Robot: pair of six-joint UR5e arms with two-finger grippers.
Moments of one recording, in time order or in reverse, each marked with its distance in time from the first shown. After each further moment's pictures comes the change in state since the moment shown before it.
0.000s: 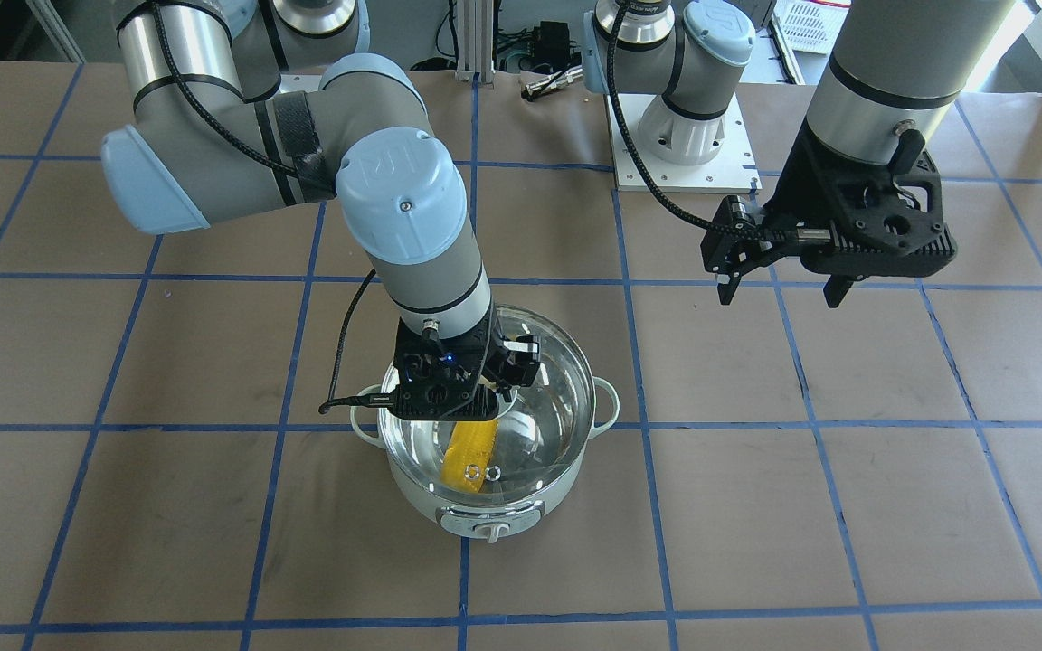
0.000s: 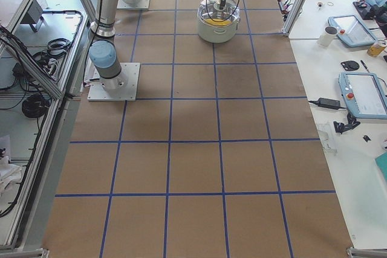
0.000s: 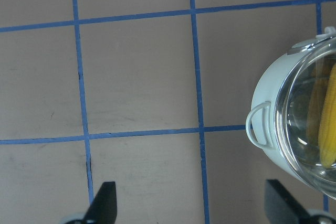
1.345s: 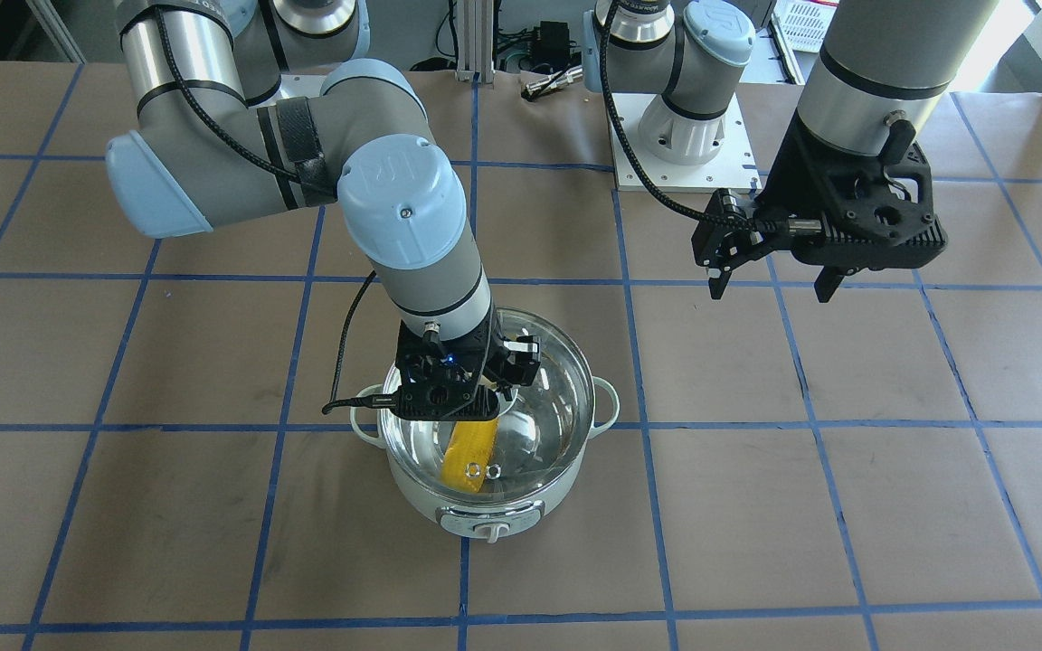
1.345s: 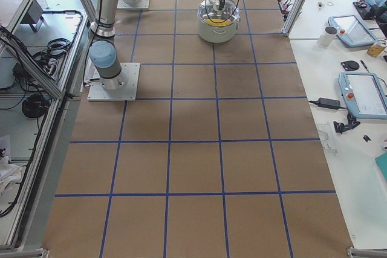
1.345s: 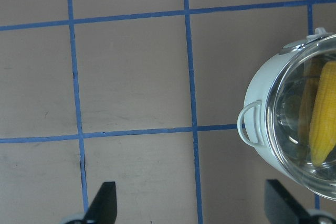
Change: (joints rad) left arm -0.010 0.011 -0.004 0.000 -0.010 -0.015; right arm 0.000 0.001 0.016 -0.009 0.007 -0.005
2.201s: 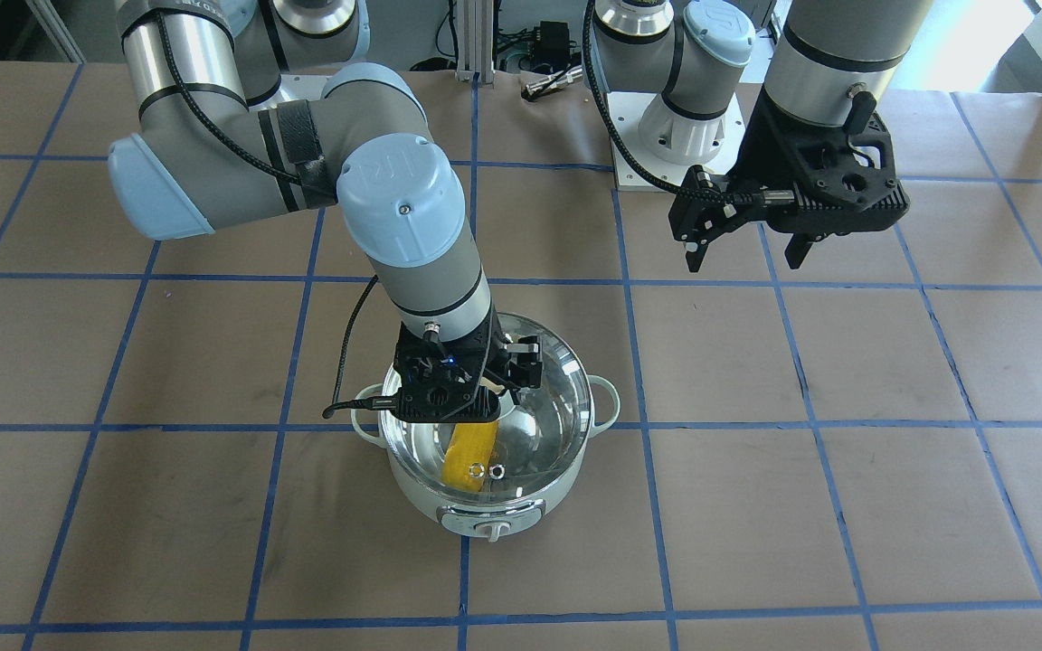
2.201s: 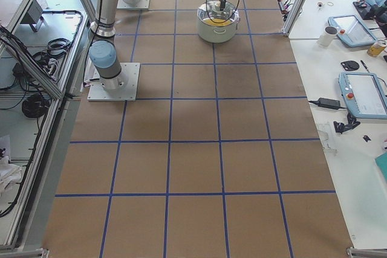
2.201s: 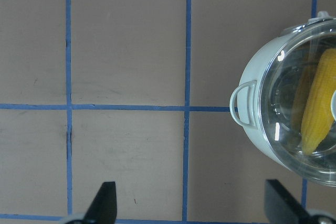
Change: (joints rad) left arm -0.021 0.069 -0.097 0.003 0.000 -0.105; right arm 0.000 -0.001 0.010 -0.037 -0.002 -0.002
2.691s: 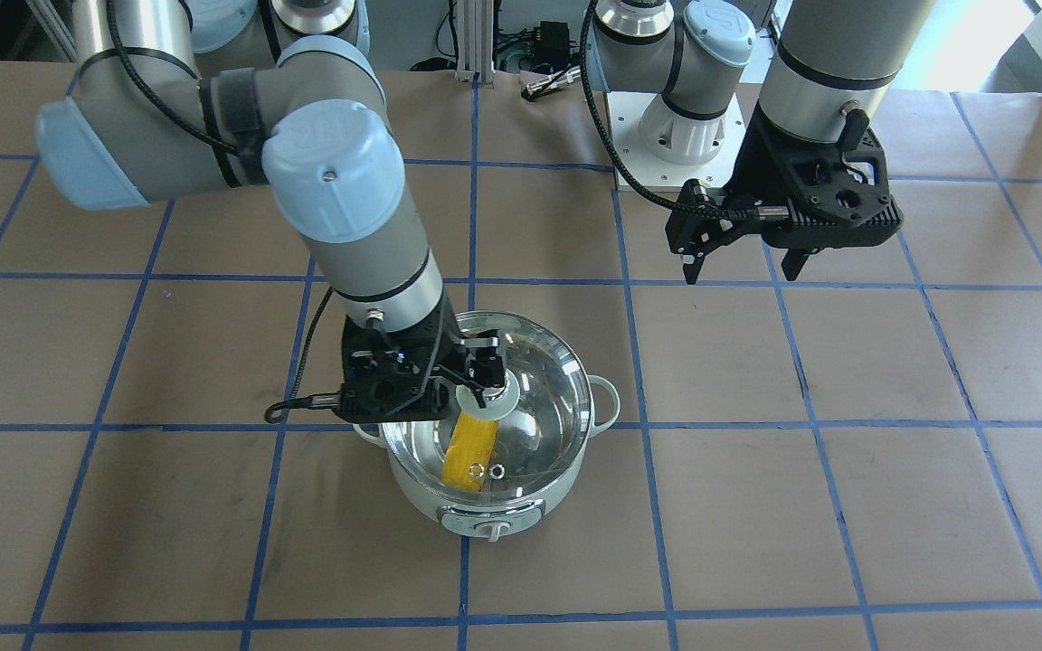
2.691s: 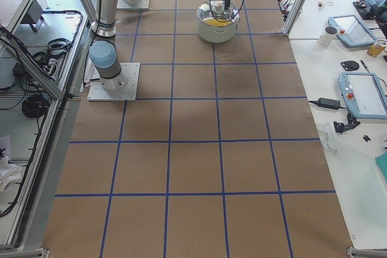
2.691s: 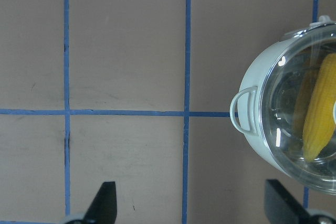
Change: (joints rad) left arm -0.002 -0.014 -0.006 0.029 0.001 -0.002; right arm -0.063 -0.048 -0.011 0.028 -0.008 -0.096
